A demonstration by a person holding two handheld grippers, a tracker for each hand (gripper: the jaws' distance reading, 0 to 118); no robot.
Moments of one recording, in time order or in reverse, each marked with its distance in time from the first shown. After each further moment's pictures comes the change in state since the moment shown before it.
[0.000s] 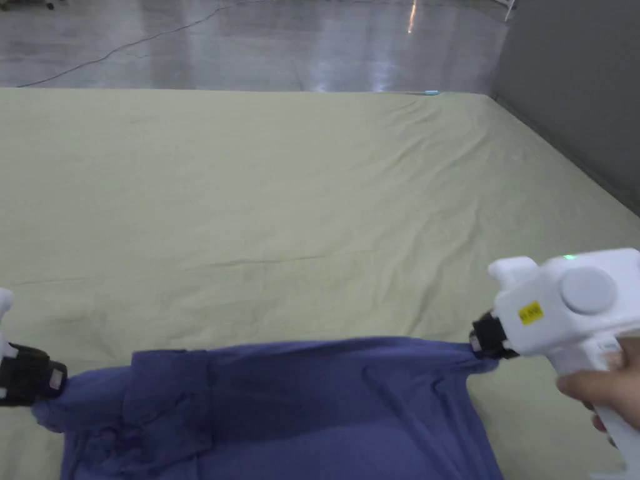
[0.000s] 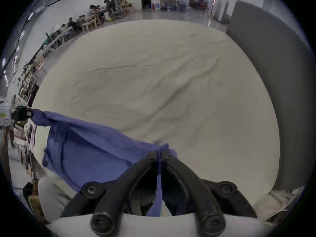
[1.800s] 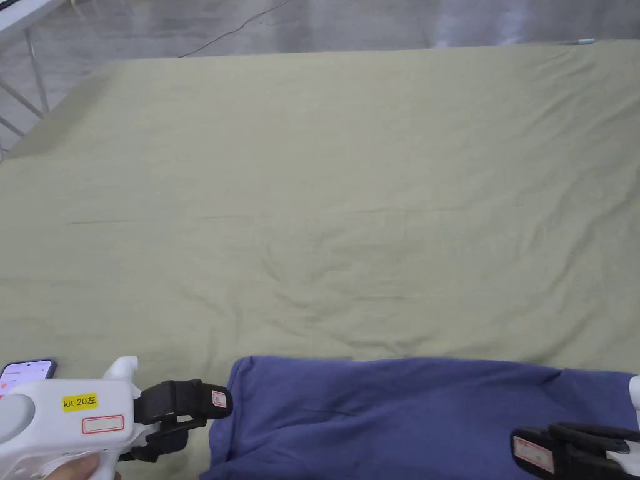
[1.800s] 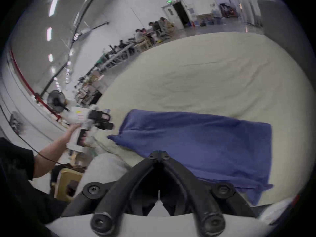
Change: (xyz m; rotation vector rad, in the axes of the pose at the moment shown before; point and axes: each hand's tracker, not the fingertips) left arm -0.118 -0.169 -0.045 -0.069 -0.473 0.577; right arm -0.136 -0.157 0.049 0.189 0.632 0.025
